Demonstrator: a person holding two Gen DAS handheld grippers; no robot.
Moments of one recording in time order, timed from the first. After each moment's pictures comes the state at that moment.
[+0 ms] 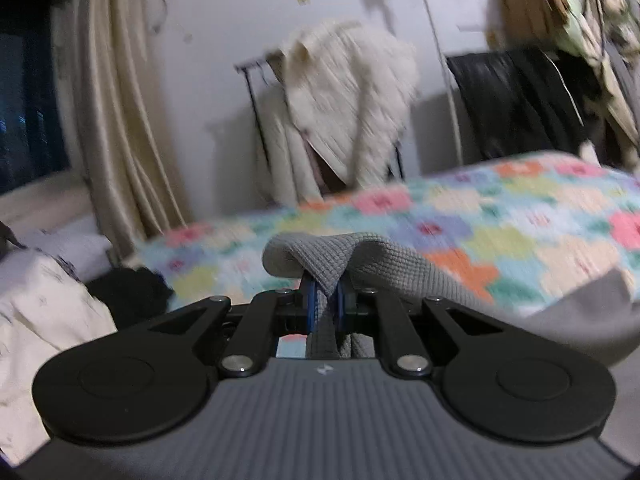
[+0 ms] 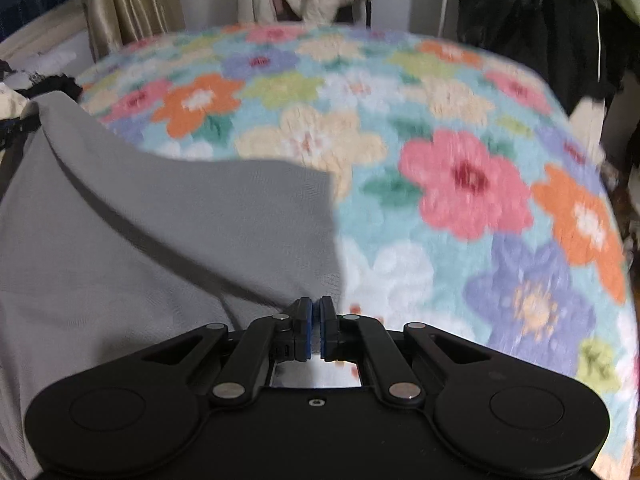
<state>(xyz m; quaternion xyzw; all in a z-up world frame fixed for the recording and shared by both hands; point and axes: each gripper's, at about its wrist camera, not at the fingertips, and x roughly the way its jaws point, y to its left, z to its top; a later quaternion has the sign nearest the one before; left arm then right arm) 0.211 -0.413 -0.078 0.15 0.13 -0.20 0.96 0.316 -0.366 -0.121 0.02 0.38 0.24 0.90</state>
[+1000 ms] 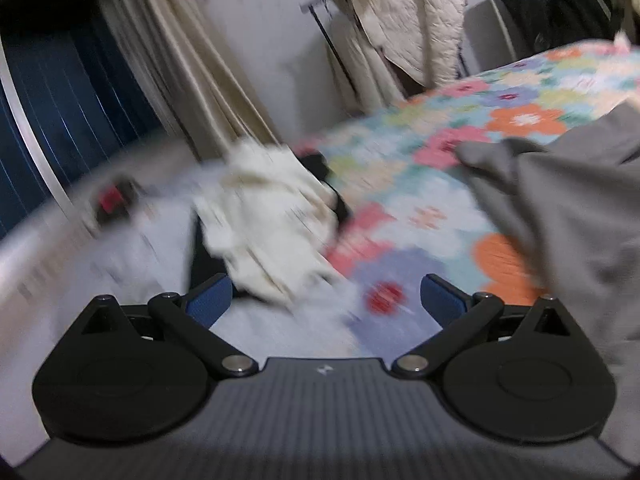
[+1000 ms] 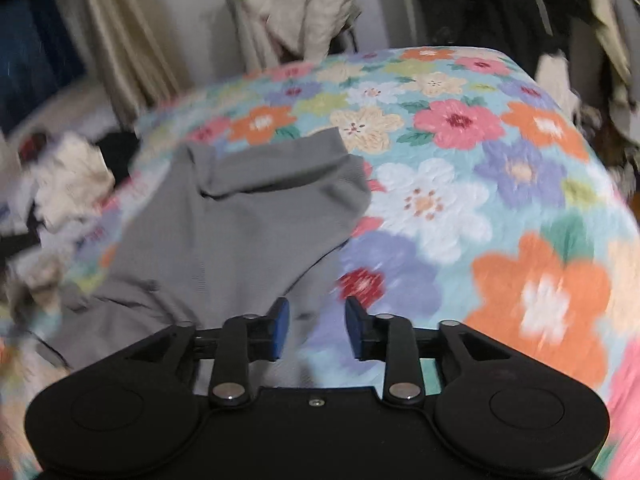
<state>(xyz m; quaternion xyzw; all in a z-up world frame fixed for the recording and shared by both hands) 0.094 -0.198 -0.065 0.24 0.23 -0.12 0.94 0.082 -0.395 -0.121 0.19 0.34 0.23 0.89</state>
